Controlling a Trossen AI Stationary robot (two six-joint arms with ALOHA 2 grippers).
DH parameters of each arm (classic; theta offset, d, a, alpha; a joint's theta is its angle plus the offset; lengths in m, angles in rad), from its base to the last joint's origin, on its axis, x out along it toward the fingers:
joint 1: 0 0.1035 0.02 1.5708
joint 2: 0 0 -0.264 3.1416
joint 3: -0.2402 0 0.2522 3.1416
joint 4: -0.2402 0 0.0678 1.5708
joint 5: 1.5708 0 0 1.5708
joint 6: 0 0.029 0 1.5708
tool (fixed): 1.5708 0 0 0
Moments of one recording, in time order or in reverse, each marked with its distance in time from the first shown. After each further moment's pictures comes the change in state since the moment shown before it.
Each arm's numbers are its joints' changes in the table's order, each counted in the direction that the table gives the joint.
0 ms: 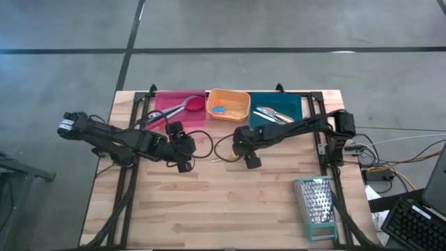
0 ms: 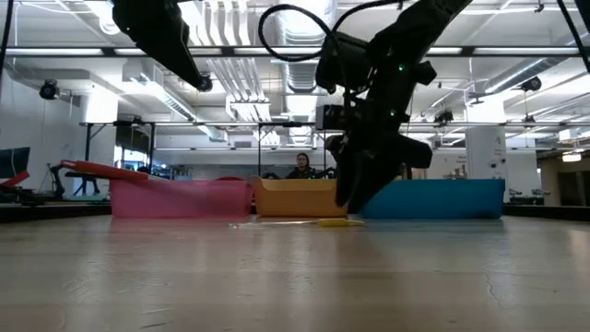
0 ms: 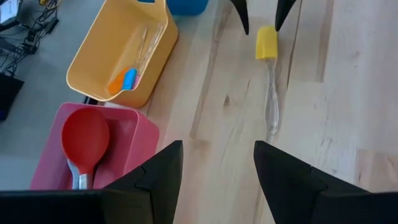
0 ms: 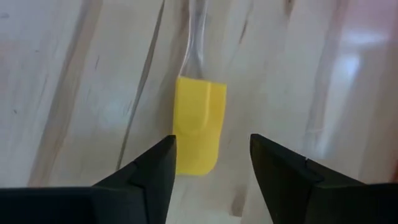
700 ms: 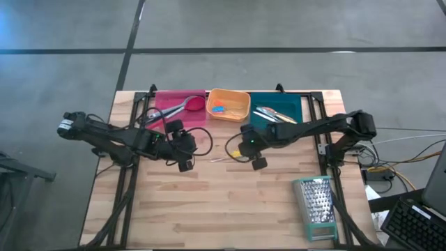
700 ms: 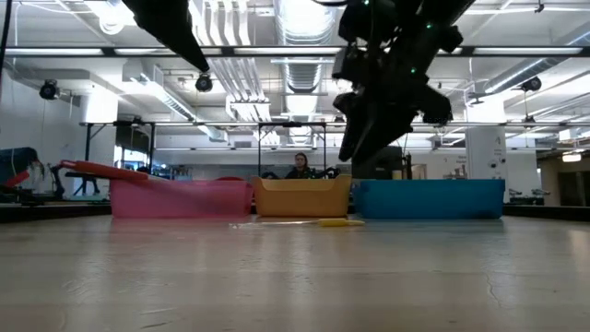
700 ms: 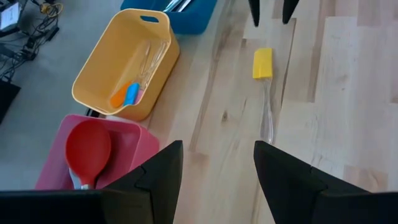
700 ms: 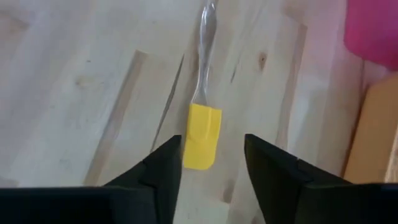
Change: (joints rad) left arm -0.001 0.000 -0.059 -0.003 -0.001 0.002; right arm 0.044 0.221 0.072 0.011 -0.021 -0.023
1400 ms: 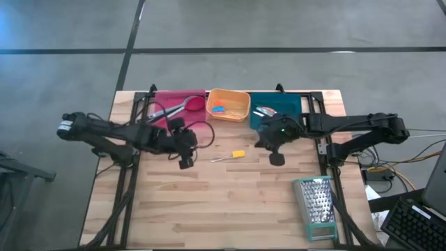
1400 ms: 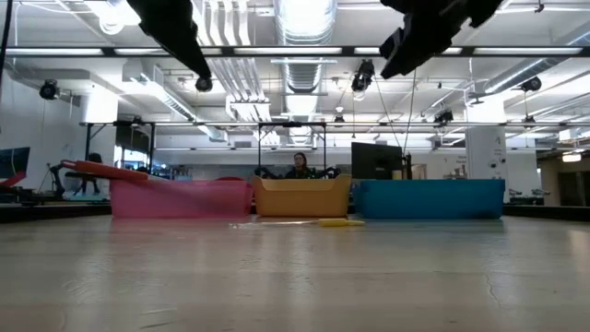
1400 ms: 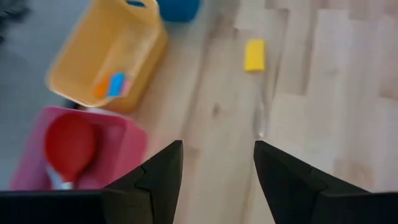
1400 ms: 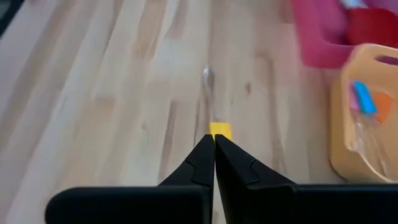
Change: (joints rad) left arm 0.088 0.000 0.000 0.003 0.136 0.036; right arm -0.010 0.388 0.028 -0.151 -0.101 0.282
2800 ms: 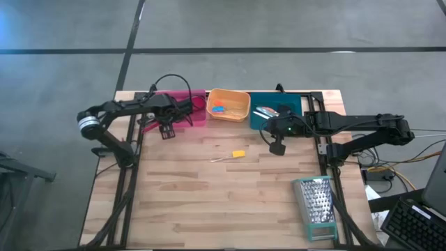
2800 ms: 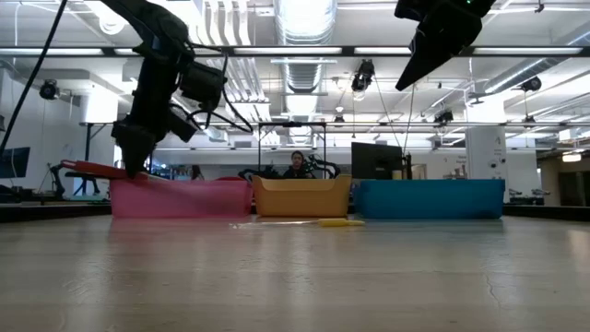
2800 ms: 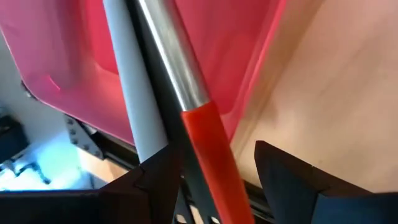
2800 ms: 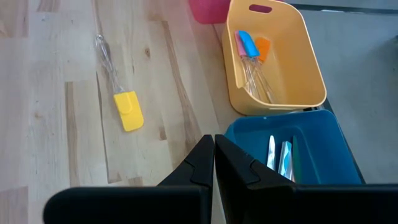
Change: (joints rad) left arm 0.681 -0.263 0.110 -0.337 -0.002 0.386; right arm -0.007 0.069 -0.001 -0.142 0.384 0.103
